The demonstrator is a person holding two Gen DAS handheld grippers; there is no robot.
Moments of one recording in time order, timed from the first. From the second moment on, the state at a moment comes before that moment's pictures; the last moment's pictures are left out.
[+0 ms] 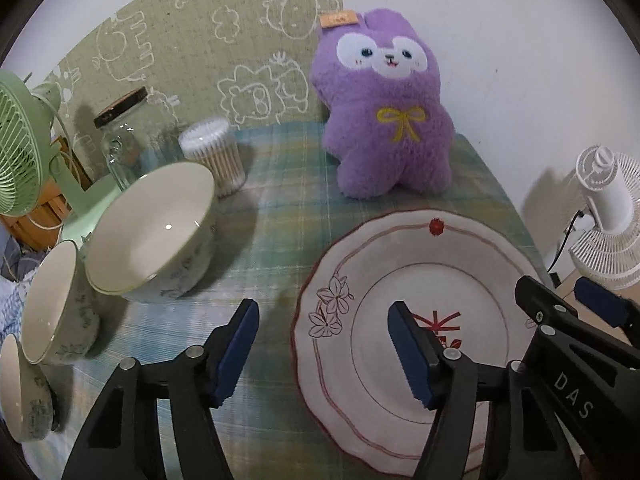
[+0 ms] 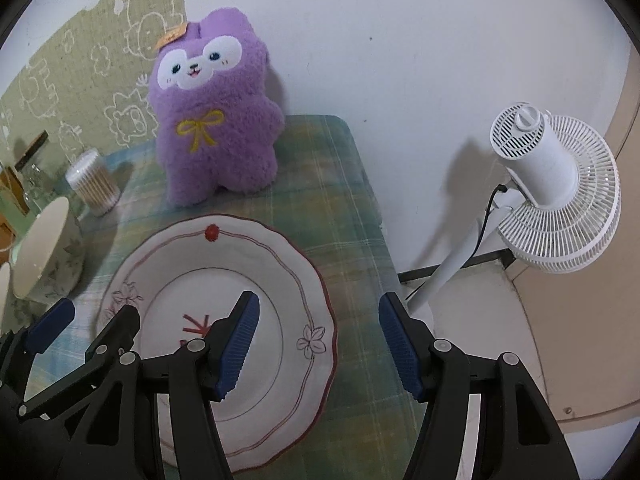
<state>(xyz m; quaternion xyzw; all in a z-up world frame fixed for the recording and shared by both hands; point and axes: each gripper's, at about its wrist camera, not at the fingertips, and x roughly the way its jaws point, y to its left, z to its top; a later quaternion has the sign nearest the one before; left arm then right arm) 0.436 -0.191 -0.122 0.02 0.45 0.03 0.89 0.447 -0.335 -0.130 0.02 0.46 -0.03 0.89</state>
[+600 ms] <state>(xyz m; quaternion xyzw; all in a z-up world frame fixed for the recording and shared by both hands) 0.441 -0.194 -0.133 0.02 0.46 0.03 0.89 0.453 -0.331 -0.148 0.03 0.48 -0.02 0.88</state>
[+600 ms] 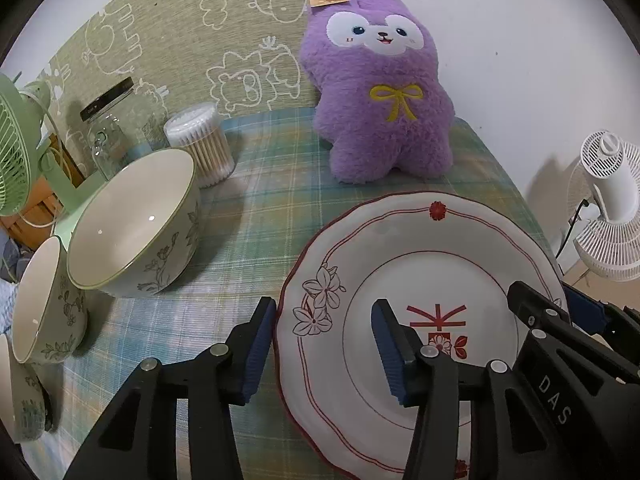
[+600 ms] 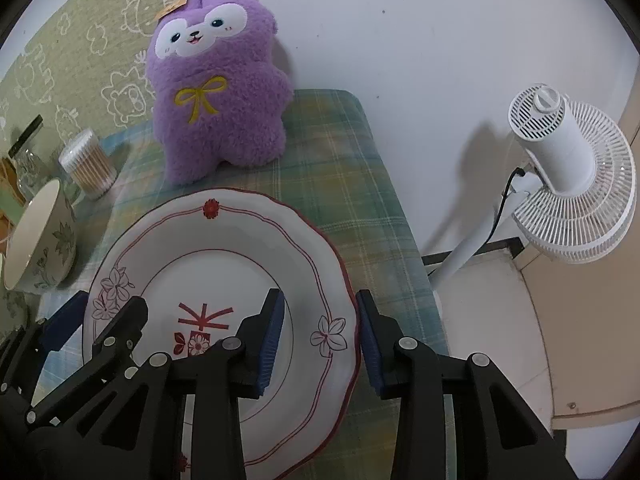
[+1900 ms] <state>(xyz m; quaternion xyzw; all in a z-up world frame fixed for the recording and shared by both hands) 0.372 -0.162 -0.103 0.01 0.46 0.00 0.89 0.373 -0.297 -0.106 0.02 0.46 -0.04 0.89</state>
